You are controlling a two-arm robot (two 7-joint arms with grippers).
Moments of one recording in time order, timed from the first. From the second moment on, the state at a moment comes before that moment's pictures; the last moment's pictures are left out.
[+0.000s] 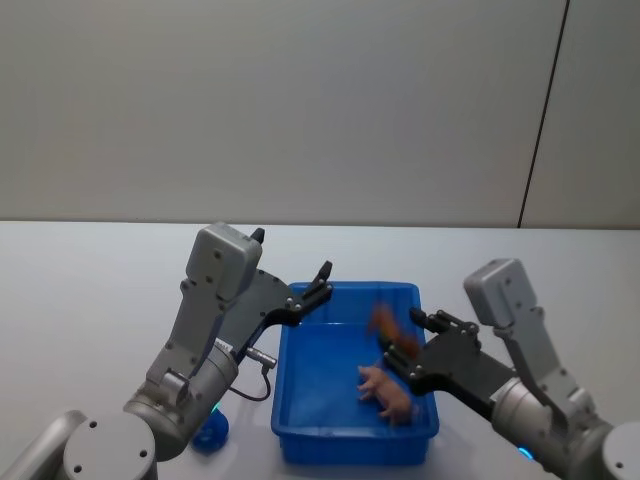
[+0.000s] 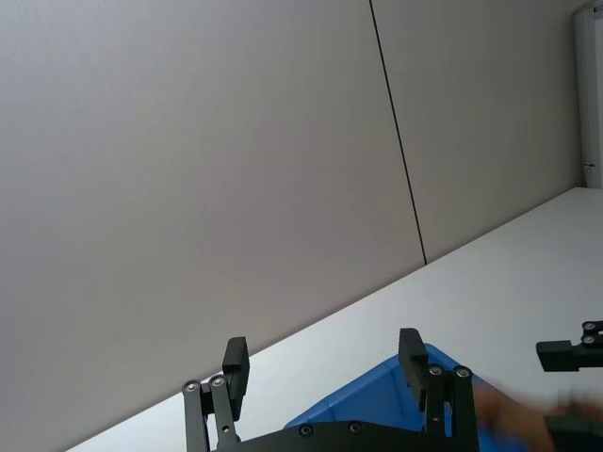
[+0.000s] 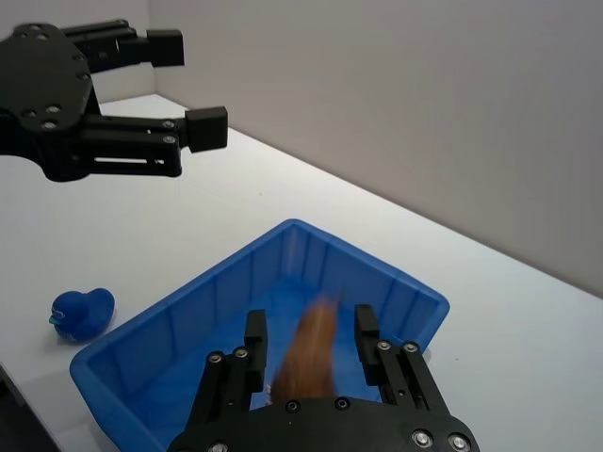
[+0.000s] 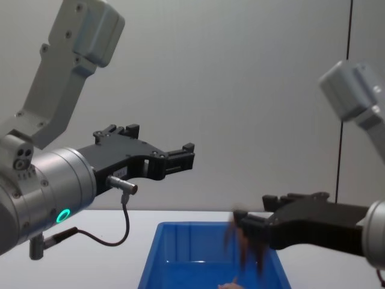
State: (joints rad) left arm -0.24 0.38 0.45 -1.63 -0.20 0.01 -0.01; right arm 0.13 0.22 -0.35 -1.62 0.06 0.22 0.32
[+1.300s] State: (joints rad) left arm -0.24 0.38 0.45 -1.63 -0.20 0.01 -0.01; right arm 0.10 0.31 -0.26 -1.59 0.12 0.19 0.30
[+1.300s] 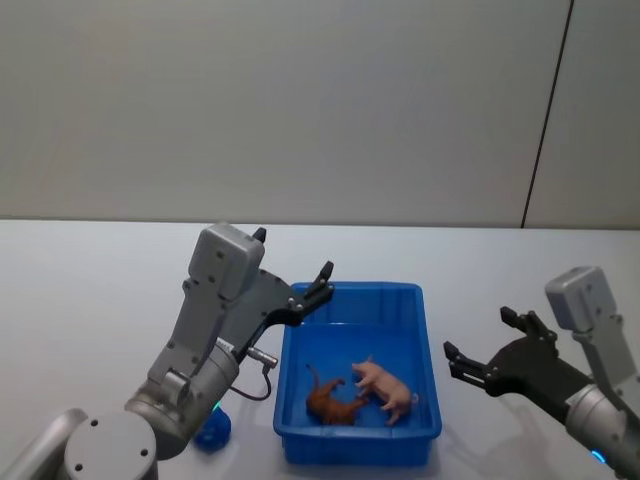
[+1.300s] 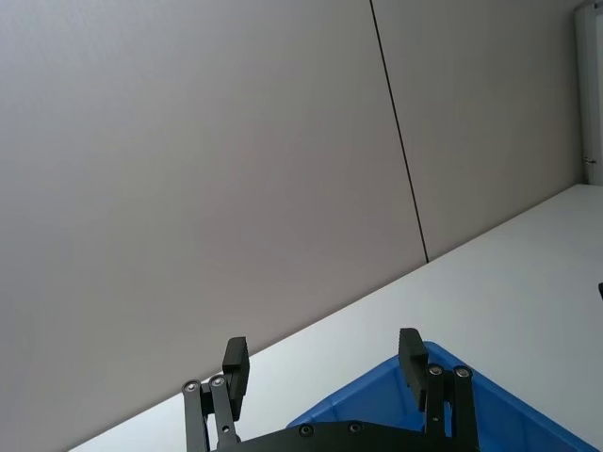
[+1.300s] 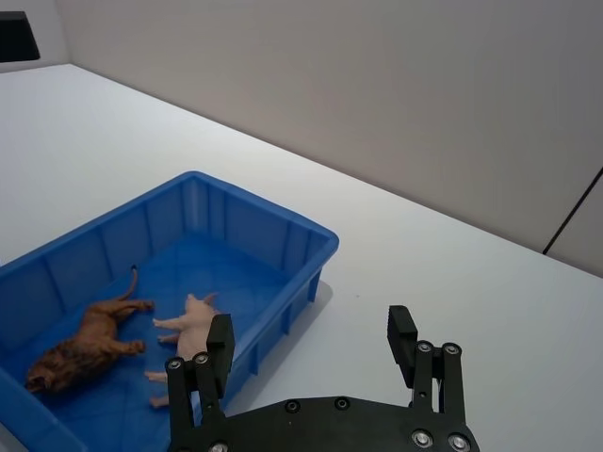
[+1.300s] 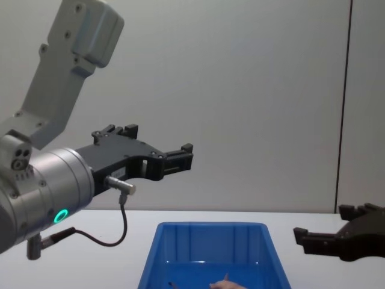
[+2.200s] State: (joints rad) left arm -0.09 0.54 0.39 -1.75 -0.24 0.12 0.05; right arm 0.08 0.34 -0.24 -1.60 0.14 0.18 0.29
